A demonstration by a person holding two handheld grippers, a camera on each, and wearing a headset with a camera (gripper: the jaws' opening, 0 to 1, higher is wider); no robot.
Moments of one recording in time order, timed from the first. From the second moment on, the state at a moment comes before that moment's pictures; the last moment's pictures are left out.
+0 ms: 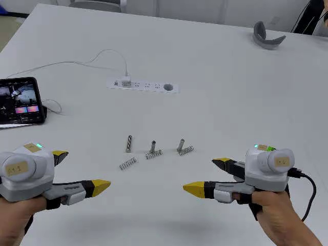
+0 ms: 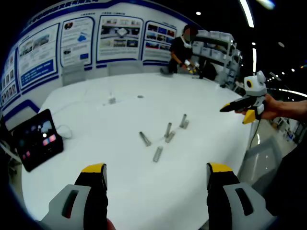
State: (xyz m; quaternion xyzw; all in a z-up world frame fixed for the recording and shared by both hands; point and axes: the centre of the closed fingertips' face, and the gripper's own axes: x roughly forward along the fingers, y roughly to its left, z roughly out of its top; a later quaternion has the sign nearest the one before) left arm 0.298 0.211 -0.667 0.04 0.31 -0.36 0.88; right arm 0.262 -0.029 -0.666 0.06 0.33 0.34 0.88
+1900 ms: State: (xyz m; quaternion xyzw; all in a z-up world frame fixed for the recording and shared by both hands) left arm 0.340 0.195 -0.687 0.03 0.33 -0.36 0.87; right arm 0.242 -0.026 -0.681 0.03 0.34 0.34 0.87
